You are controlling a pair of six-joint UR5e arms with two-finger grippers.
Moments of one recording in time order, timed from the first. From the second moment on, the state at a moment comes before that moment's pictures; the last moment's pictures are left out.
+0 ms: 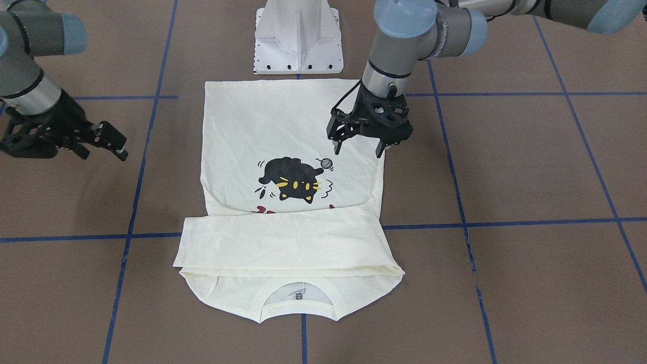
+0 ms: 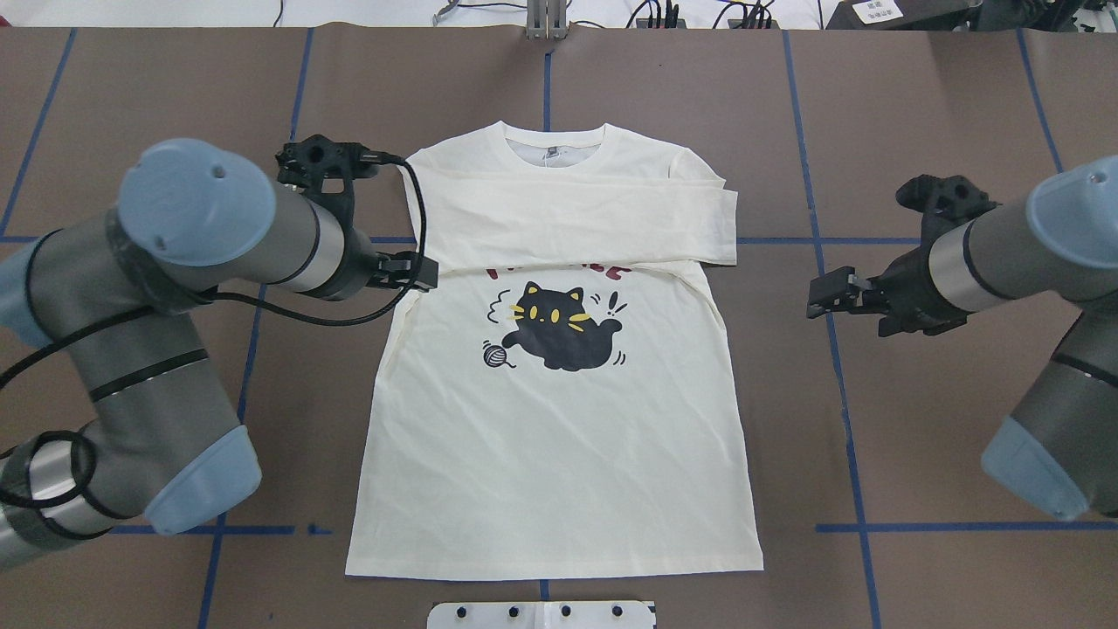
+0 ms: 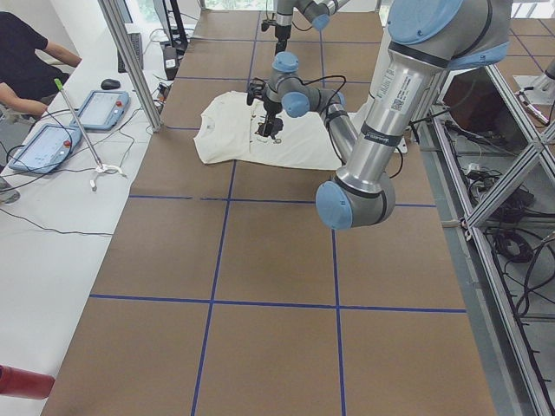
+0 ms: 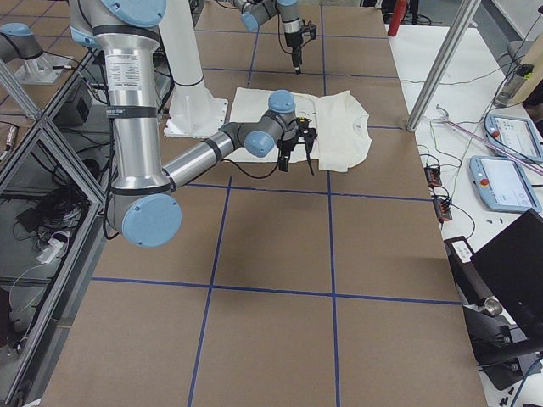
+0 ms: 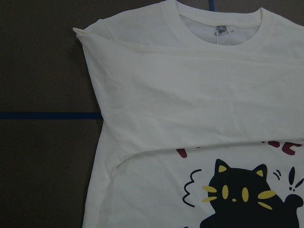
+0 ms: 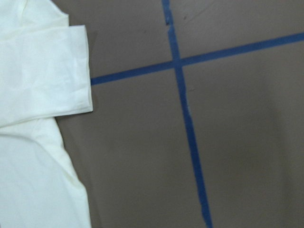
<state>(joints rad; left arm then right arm) -0.62 -2.00 -2.00 -1.65 -1.82 -1.10 0.71 -1.51 2.03 -1.24 2.02 1.34</state>
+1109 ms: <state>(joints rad) -0.63 -1.87 -2.13 -1.65 -1.82 -1.05 0.15 -1.55 2.10 -1.25 1.66 1.69</state>
